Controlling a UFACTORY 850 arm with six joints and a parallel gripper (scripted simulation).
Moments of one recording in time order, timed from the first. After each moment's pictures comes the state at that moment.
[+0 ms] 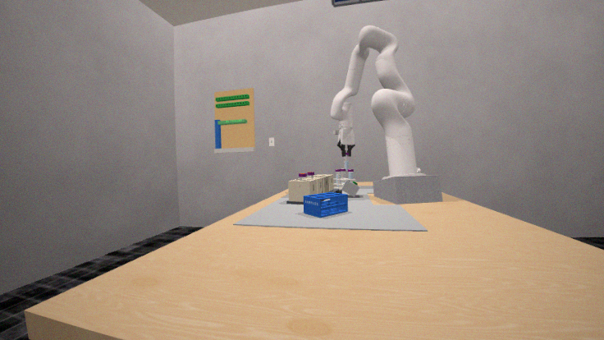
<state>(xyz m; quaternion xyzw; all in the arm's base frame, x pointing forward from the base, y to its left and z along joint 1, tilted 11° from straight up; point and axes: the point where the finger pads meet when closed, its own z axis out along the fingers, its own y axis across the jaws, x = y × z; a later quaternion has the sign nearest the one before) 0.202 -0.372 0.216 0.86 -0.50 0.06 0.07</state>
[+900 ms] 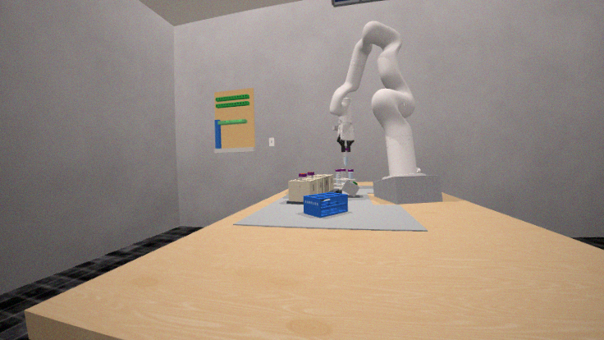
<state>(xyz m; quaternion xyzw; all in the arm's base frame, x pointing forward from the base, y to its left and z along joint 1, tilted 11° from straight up) 0.205 -0.361 0.243 0.87 -0.48 0.06 0.08</state>
